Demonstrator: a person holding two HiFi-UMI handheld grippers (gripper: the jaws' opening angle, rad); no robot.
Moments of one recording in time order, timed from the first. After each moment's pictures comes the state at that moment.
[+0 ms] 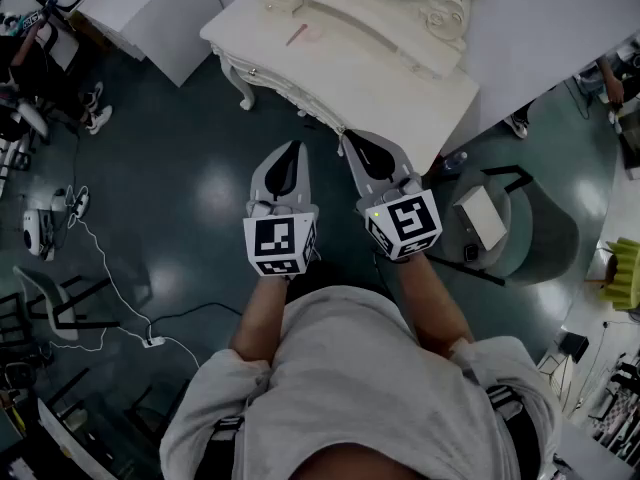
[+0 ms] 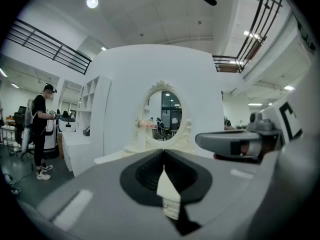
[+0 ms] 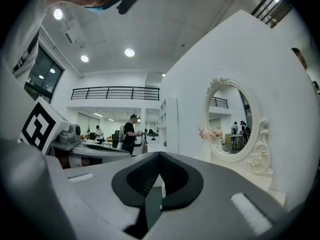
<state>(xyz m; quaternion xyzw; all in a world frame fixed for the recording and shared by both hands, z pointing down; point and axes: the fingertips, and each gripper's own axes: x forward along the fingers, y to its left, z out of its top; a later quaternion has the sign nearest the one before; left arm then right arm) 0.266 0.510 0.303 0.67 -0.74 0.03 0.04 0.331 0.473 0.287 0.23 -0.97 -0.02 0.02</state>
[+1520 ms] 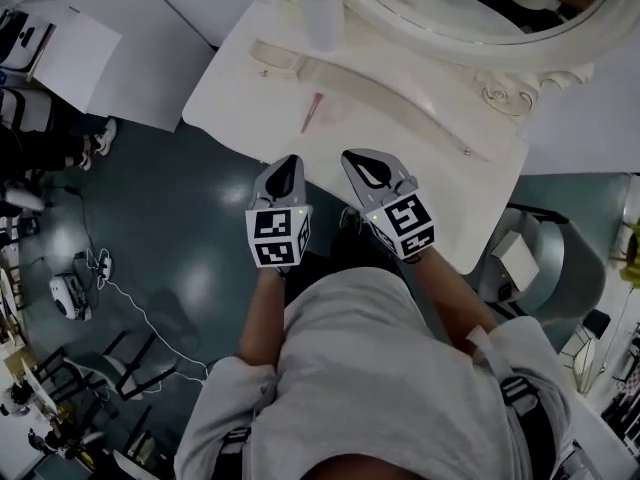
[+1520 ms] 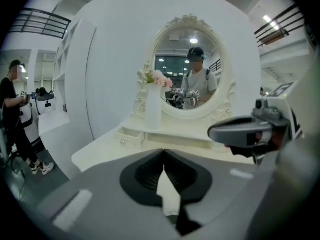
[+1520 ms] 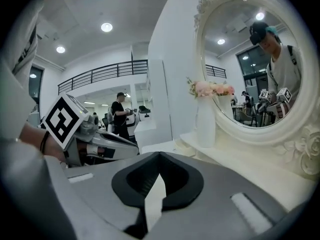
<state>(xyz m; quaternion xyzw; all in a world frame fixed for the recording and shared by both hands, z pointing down) 0.006 0.136 0.448 0.69 -0.68 0.17 0.20 0.090 0.112 0.424 0.21 -0.96 0.09 0.16</state>
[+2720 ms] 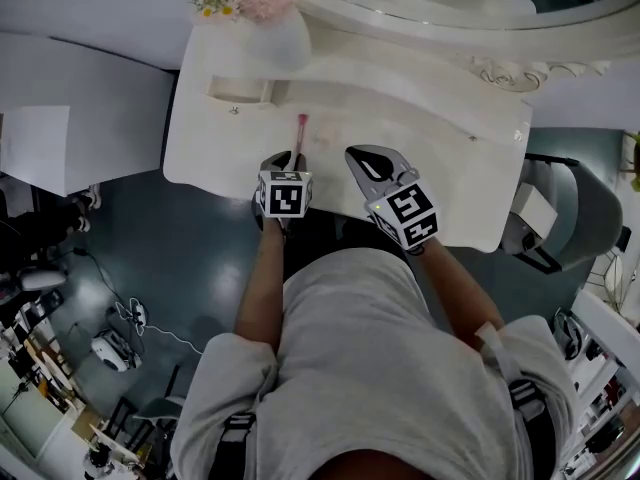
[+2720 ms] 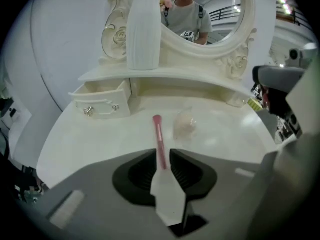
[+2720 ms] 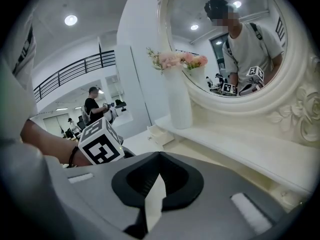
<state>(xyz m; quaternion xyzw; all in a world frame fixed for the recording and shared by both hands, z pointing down) -0.034 0.030 0.628 0.69 -0.50 0.40 0.33 0.076 0.022 0.502 0.31 -0.91 0.20 0.21</state>
